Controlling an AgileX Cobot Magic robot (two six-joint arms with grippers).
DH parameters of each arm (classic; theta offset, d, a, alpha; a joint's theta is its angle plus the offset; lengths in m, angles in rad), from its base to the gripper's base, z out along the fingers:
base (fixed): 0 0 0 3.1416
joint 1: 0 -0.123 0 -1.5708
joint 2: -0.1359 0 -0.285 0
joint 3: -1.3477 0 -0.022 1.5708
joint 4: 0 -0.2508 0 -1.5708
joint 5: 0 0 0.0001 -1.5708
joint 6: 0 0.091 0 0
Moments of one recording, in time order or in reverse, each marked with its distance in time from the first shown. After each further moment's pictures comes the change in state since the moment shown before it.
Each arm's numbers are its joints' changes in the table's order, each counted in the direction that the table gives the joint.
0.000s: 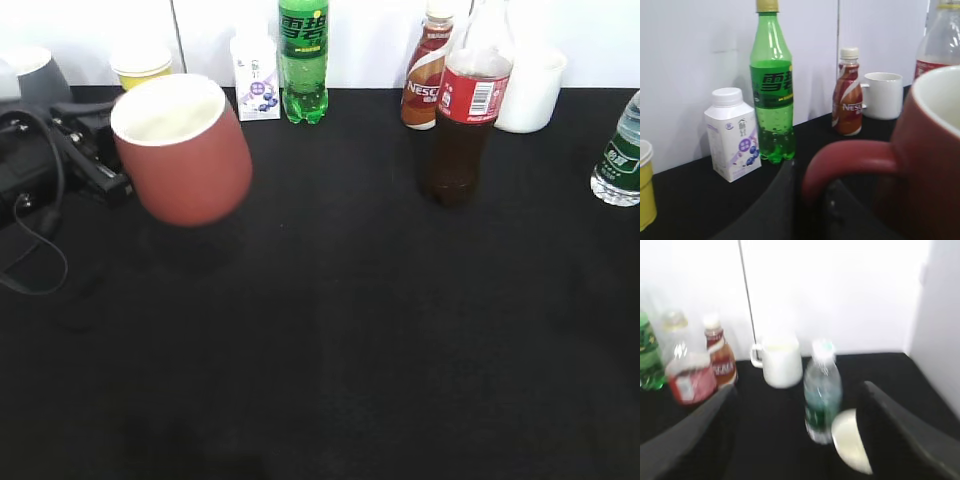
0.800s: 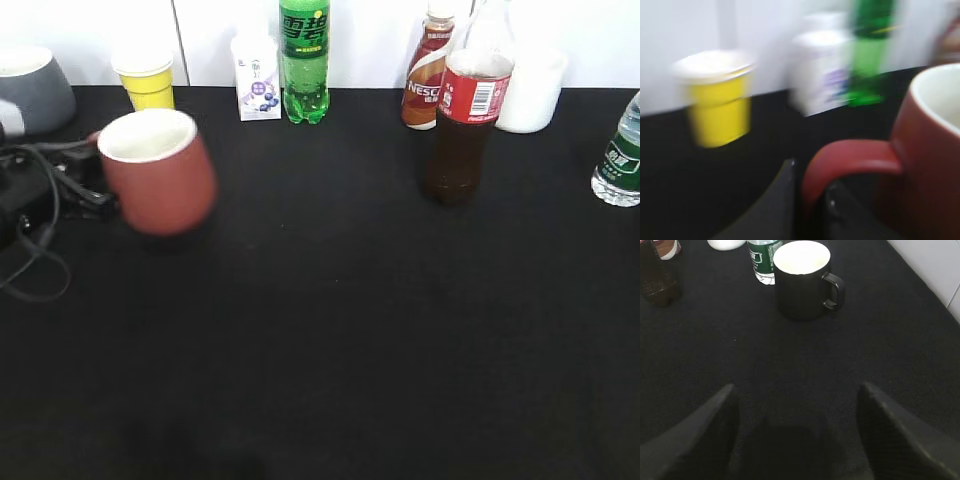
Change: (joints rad) left arm -0.078 -0.155 0.007 0.129 -0.011 0.081; right arm 0.000 0.526 -0.023 0.067 -0.874 0.105
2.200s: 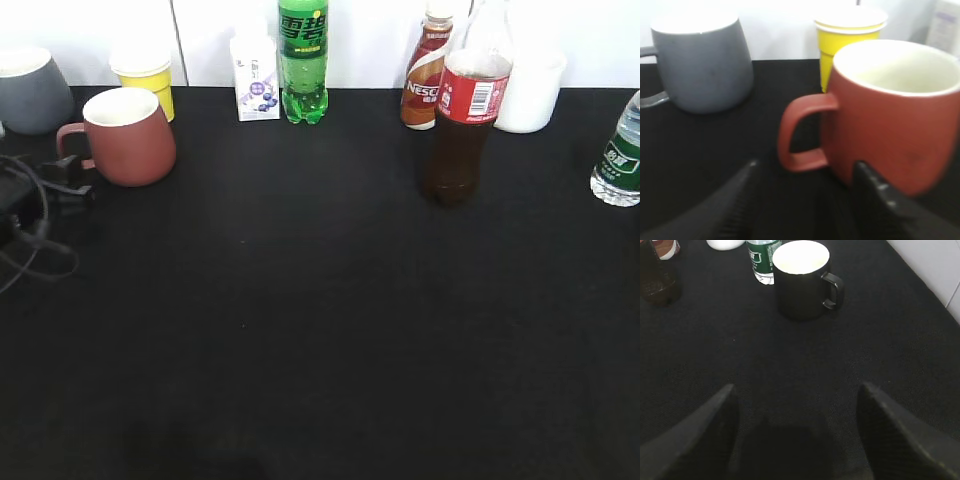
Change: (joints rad) left arm 0.099 0.000 -0.022 0.627 -0.142 0.209; right arm 0.000 0.000 0.000 0.000 -0.001 0.000
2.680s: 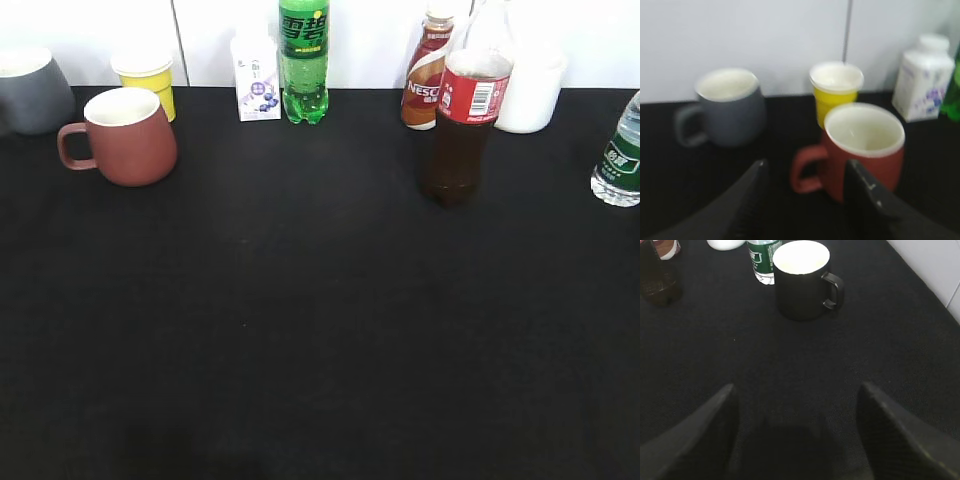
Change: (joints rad) left arm -0.020 0.538 -0.039 0.000 -0.521 0.077; right arm 0.000 0.000 0.000 0.000 0.000 0.000
